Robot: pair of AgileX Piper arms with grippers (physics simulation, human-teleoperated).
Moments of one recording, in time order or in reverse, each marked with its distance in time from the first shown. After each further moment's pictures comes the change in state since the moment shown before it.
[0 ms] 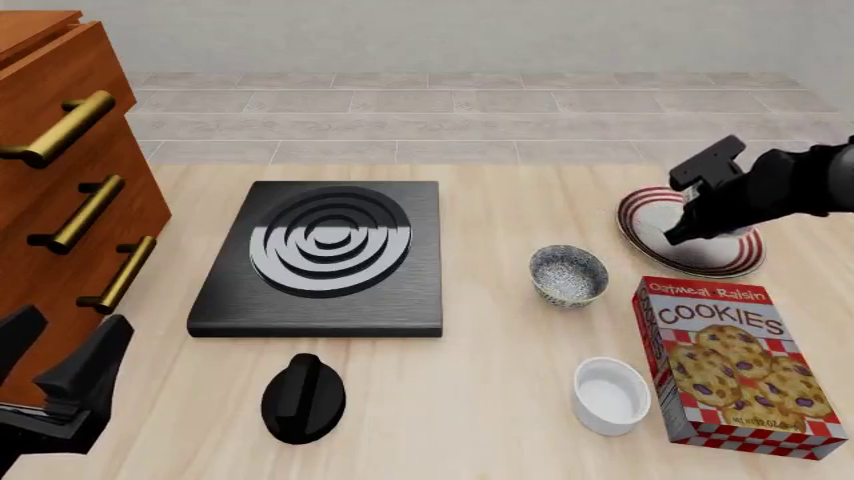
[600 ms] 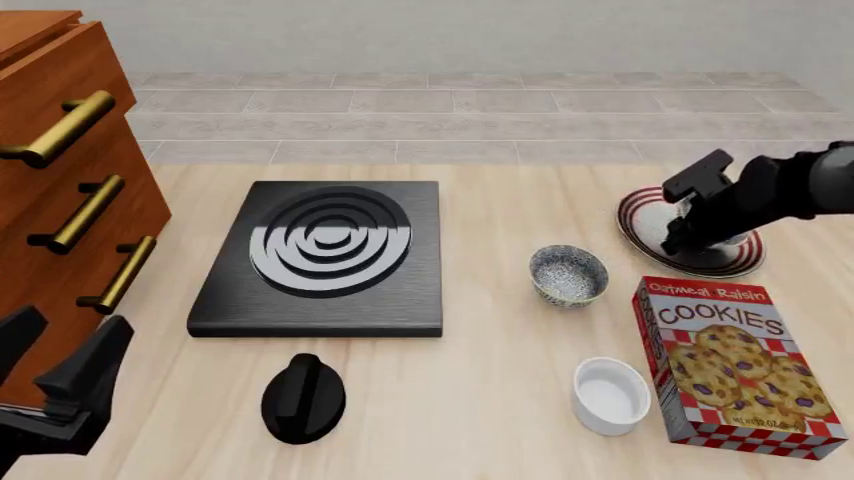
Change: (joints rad) left arm -0.001 -0.006 0.000 0.007 0.003; right arm -0.009 0.091 -0.070 0.058 -0.029
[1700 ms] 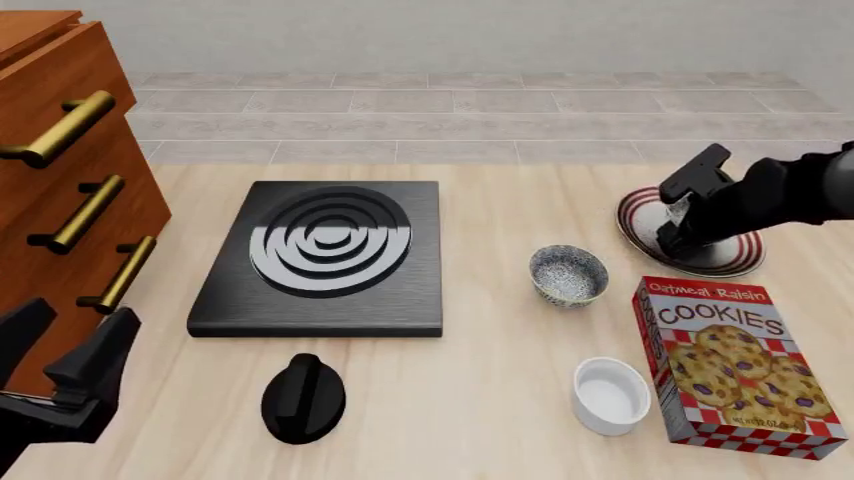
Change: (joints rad) left arm -0.009 0.085 0.000 -0.085 -0.003; right arm 0.033 -0.114 0.126 -0.084 -0.064
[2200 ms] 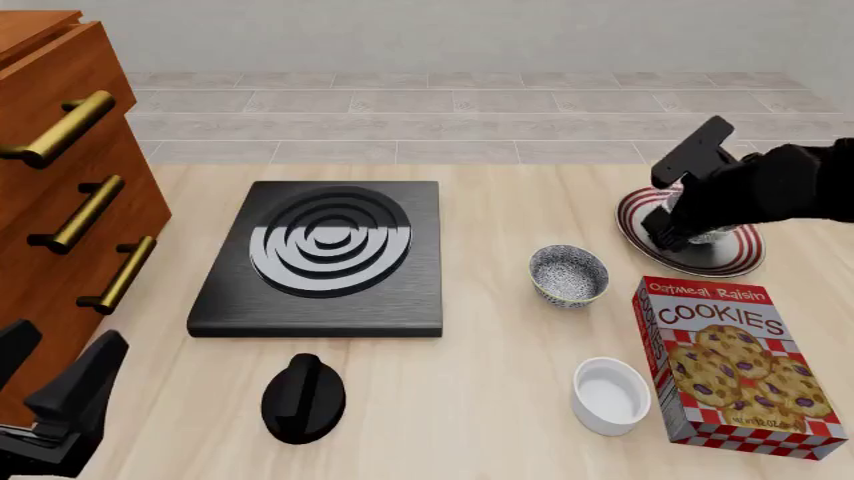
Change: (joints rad) left arm -0.005 -0.218 0.000 0.212 -0.005; right arm 0.116 -0.287 0.181 0.006 0.038
